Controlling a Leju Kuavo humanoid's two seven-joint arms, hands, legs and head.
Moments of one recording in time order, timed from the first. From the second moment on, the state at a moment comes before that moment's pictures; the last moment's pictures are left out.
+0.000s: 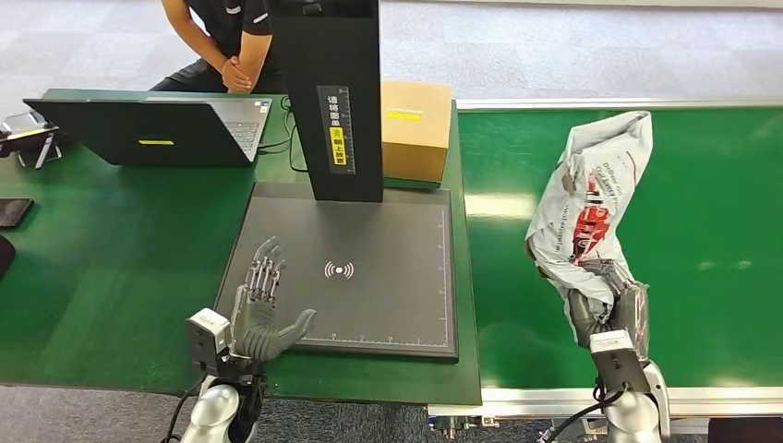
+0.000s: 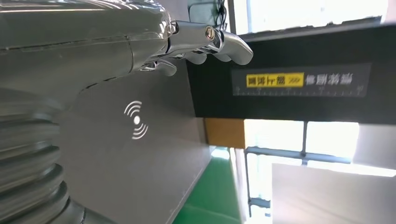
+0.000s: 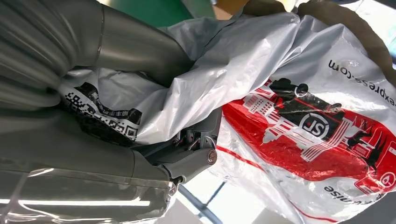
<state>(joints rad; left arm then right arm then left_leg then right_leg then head) -0.06 -0.21 -0.14 -1.30 -0.14 -0.14 -0.64 -0.04 0.07 -0.28 -1.55 0.42 -0.10 -0.64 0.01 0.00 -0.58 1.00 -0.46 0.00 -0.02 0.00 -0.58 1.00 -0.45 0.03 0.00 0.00</state>
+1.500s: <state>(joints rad) -0.11 -0.20 -0.14 -1.36 -0.04 -0.07 -0.68 -0.67 -0.02 0.70 -0.92 0.90 -0.18 -0.65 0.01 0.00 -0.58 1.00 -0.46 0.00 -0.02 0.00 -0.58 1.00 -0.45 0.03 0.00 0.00</state>
